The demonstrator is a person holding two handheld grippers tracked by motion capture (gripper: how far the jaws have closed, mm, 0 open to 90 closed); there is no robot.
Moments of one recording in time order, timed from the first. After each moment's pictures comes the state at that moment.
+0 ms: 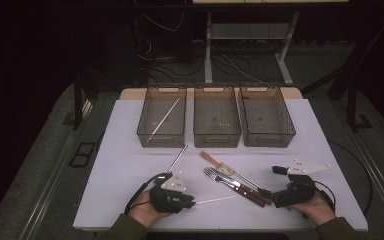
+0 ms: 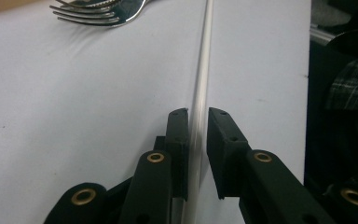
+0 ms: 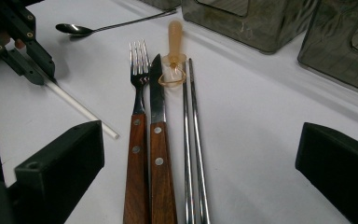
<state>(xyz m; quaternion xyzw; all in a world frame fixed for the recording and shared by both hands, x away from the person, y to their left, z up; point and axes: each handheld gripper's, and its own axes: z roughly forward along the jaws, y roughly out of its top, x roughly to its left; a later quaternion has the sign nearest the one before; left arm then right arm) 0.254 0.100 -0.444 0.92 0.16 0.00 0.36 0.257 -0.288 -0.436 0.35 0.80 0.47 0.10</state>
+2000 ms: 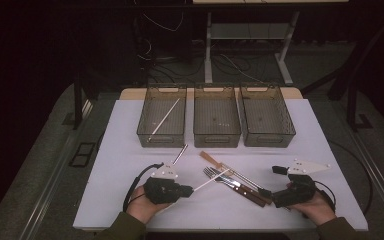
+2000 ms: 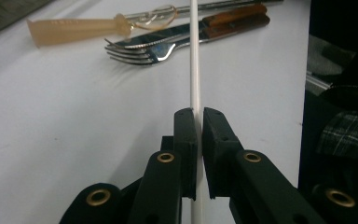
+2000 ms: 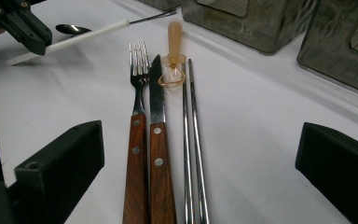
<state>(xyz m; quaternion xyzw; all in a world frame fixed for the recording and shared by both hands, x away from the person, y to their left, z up) 0.266 0.116 -0.423 0.87 0.22 0.00 0.43 0.257 -0.289 -0.436 0.35 0.80 0.47 0.10</state>
